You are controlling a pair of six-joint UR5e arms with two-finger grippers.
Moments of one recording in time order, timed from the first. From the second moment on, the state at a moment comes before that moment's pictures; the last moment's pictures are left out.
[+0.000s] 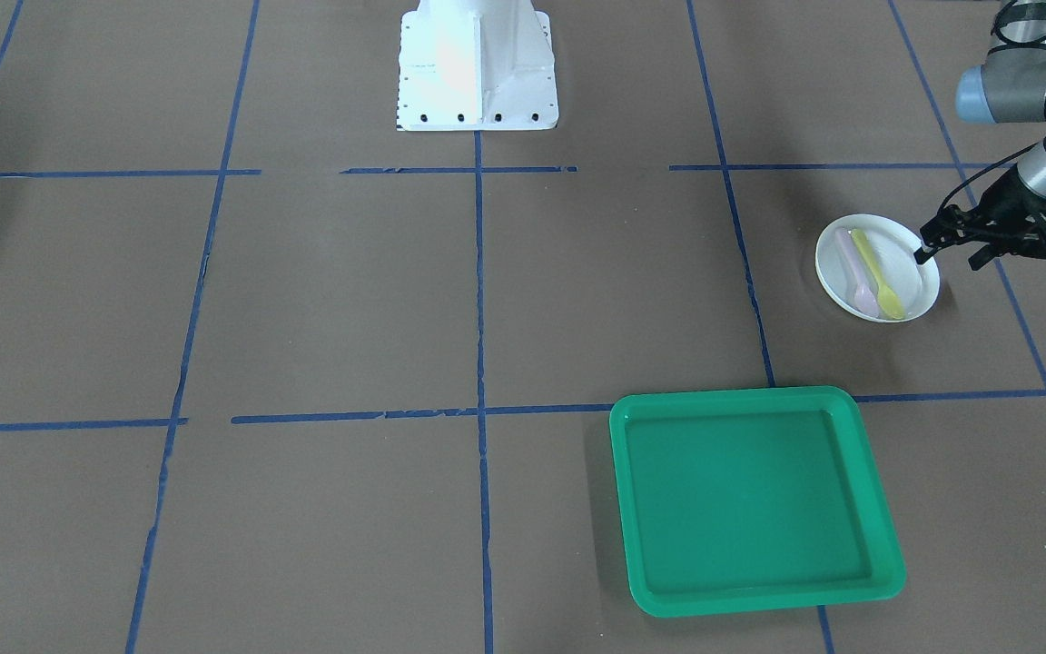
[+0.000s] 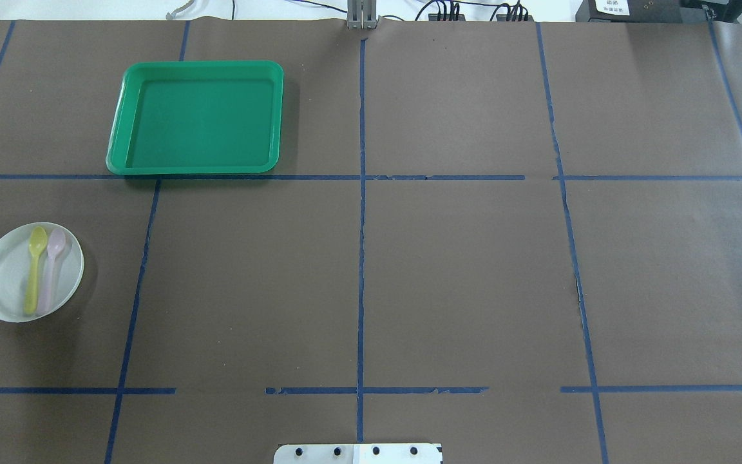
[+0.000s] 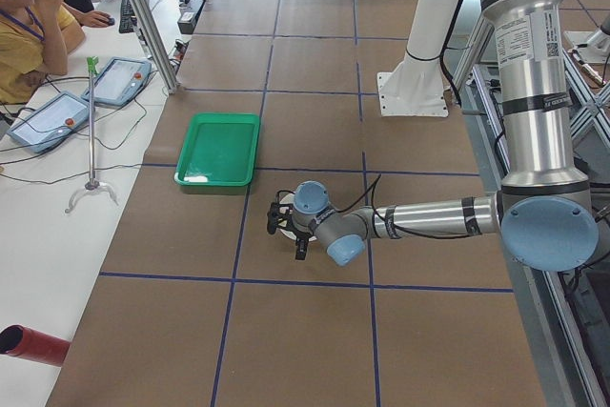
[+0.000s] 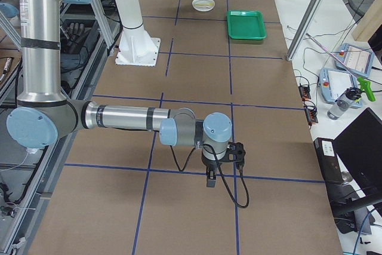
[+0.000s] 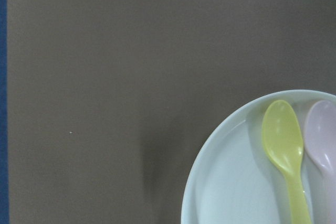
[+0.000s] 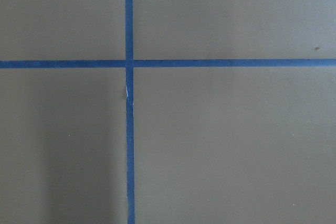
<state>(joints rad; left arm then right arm) -1.01 -1.39 -1.49 -2.53 -2.22 -0.79 1.58 -1.63 1.62 -1.55 2.27 0.03</state>
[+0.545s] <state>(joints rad) -1.00 -1.41 -1.48 -2.52 -2.23 -0.80 1.58 -1.63 1.62 -1.55 2.28 0.03</state>
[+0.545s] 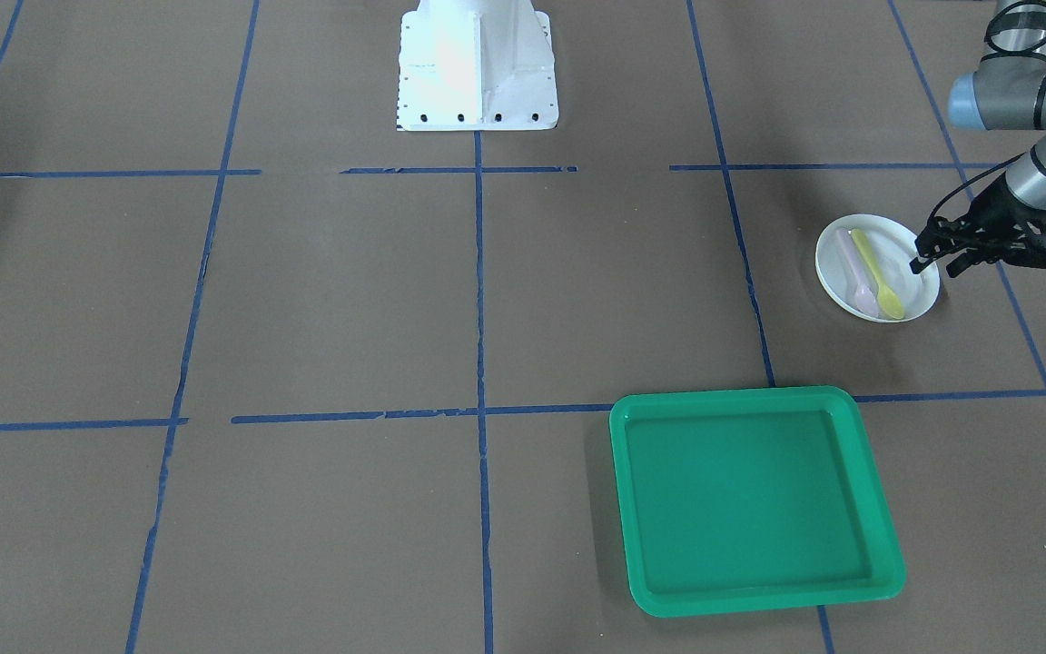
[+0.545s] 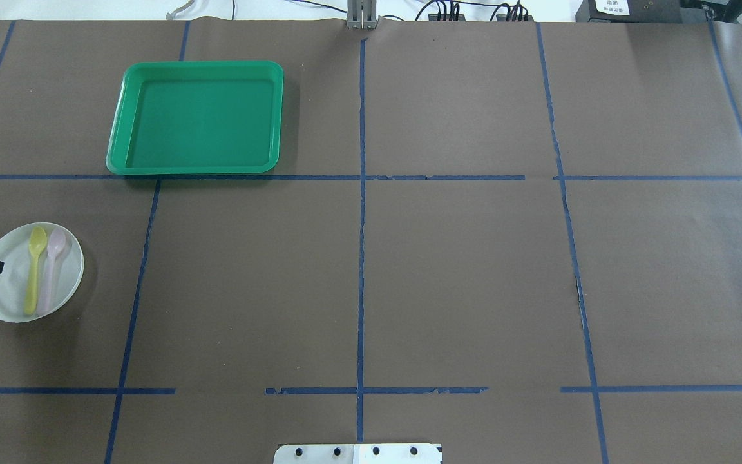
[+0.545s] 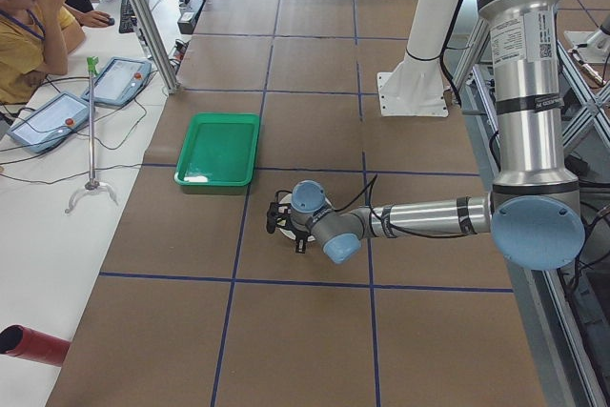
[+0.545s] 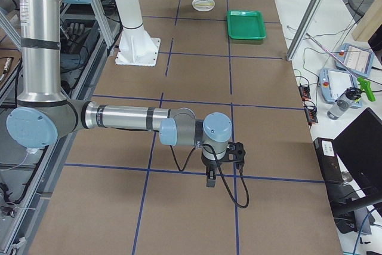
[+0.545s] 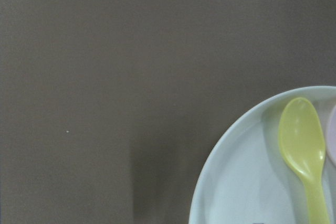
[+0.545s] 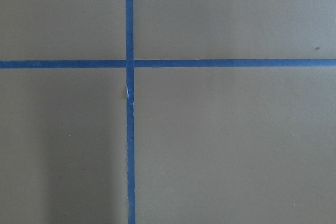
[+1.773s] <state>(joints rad) -1.14 -1.76 -1.49 -2.31 -2.55 -0.82 1.58 -1.63 1.62 -1.55 2.28 0.03</state>
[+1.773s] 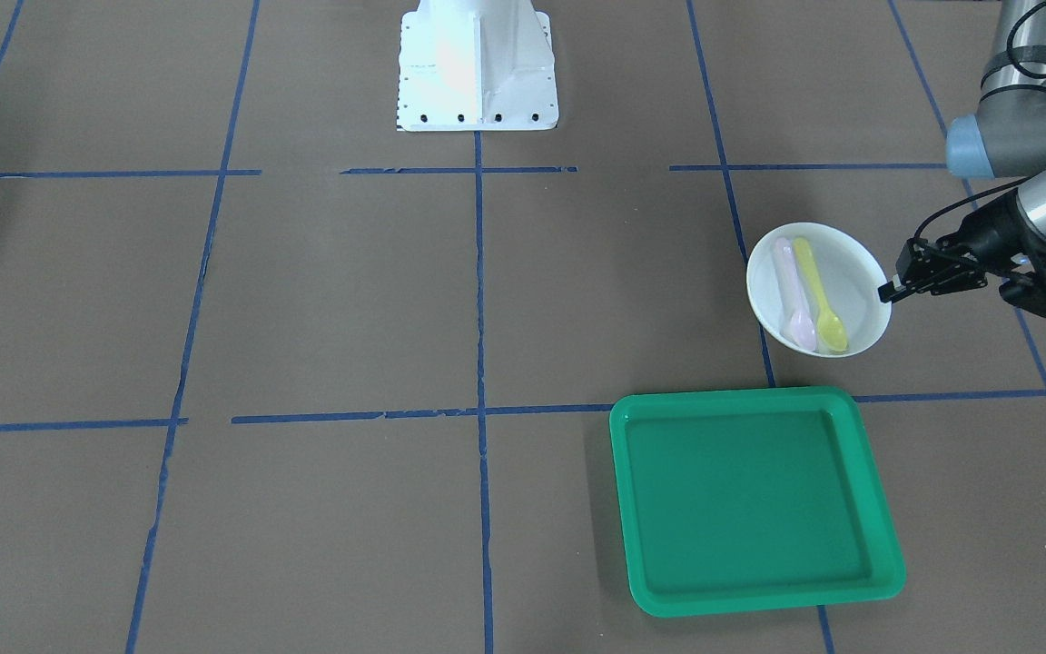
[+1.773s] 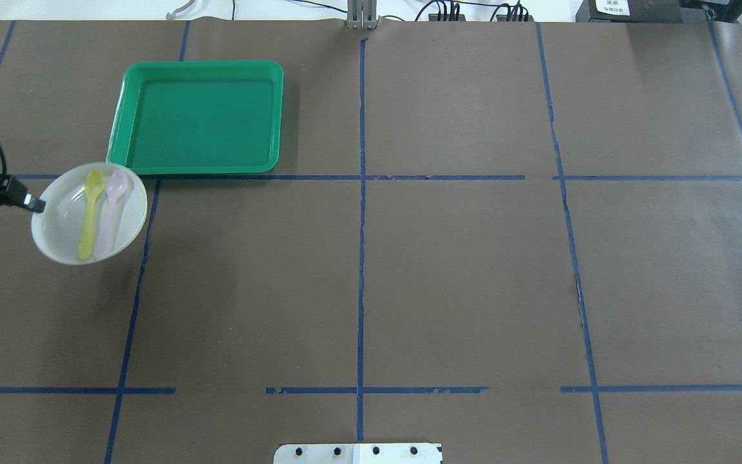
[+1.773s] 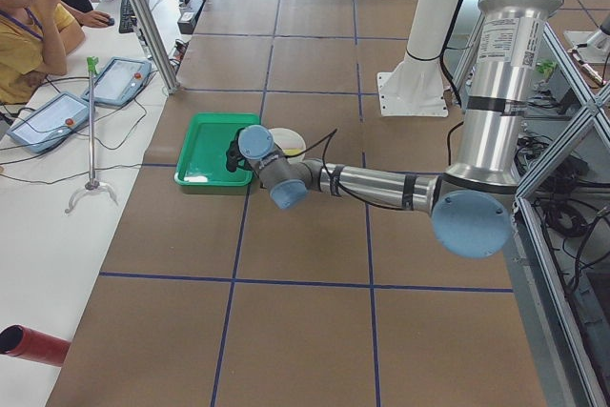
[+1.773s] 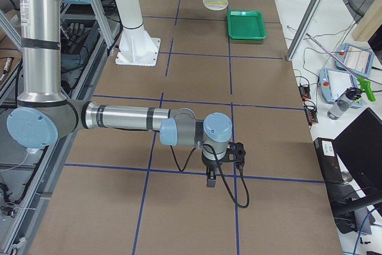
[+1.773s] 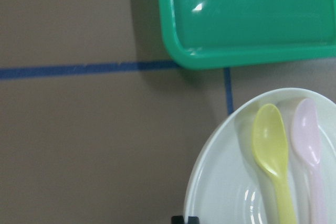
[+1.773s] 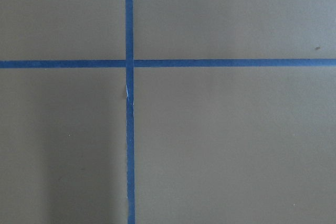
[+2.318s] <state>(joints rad) -1.14 -2.17 -1.08 -2.24 -2.49 -0.82 1.58 -1.63 1.62 -1.55 2.28 0.03</state>
